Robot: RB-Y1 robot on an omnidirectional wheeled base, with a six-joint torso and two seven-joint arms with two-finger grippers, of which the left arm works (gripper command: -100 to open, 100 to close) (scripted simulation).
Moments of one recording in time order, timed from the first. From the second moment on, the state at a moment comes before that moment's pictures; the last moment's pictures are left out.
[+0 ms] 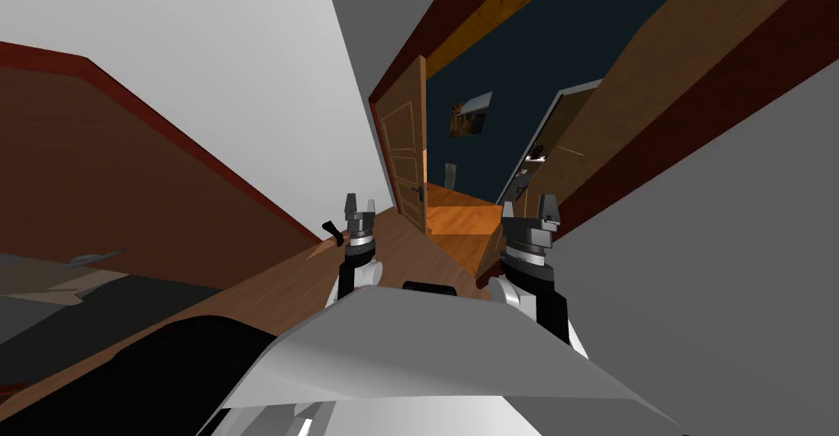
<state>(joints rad) 0.47 -0.01 -0.07 -2.32 0.04 -0.53 -0.14</state>
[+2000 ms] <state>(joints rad) 0.17 0.06 -0.18 -1.81 -0.01 -0.48 -0.01</state>
